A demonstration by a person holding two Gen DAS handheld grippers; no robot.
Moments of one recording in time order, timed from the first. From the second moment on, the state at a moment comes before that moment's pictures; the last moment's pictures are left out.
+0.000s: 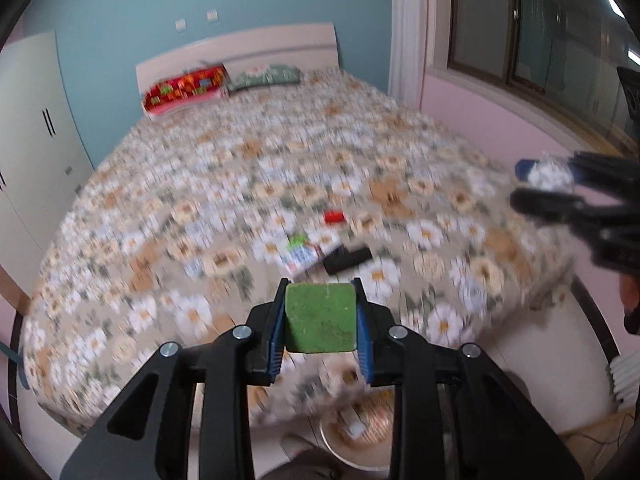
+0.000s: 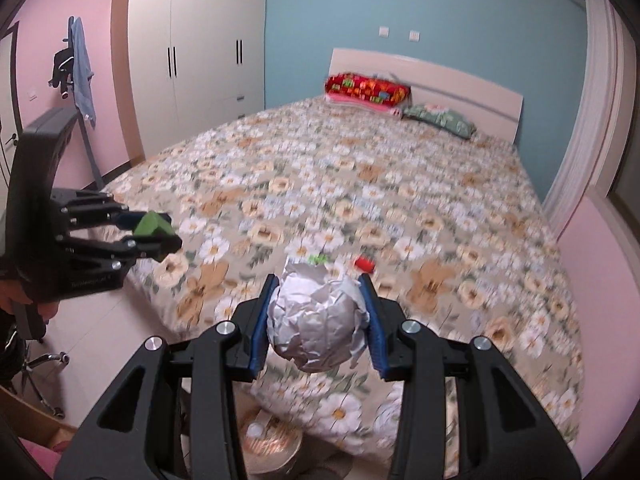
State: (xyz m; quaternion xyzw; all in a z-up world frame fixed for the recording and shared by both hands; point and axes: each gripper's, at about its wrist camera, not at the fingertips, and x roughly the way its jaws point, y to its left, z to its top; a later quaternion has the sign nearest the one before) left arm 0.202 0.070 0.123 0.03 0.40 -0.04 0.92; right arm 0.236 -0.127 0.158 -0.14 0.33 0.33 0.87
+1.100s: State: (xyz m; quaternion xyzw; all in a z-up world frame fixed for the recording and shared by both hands) left arm 0.176 0.058 -0.201 -0.06 0.61 -0.09 0.78; right arm 0.204 -0.103 -0.186 -0.11 0.59 0.33 0.73
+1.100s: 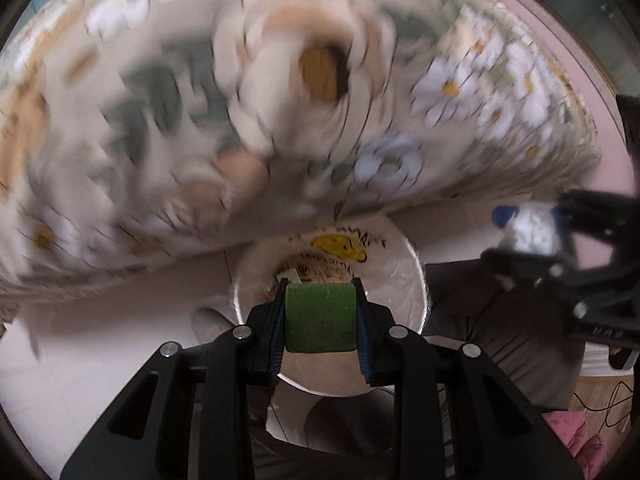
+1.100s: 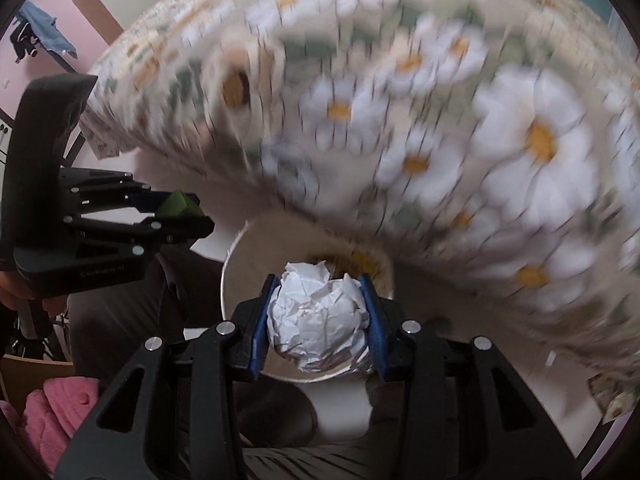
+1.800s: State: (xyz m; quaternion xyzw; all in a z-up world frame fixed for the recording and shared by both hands) left arm 0.175 0.038 -0.346 -0.09 0.70 -0.07 0.70; right arm 0.186 -0.077 -0.354 -0.14 0.71 0.29 0.63
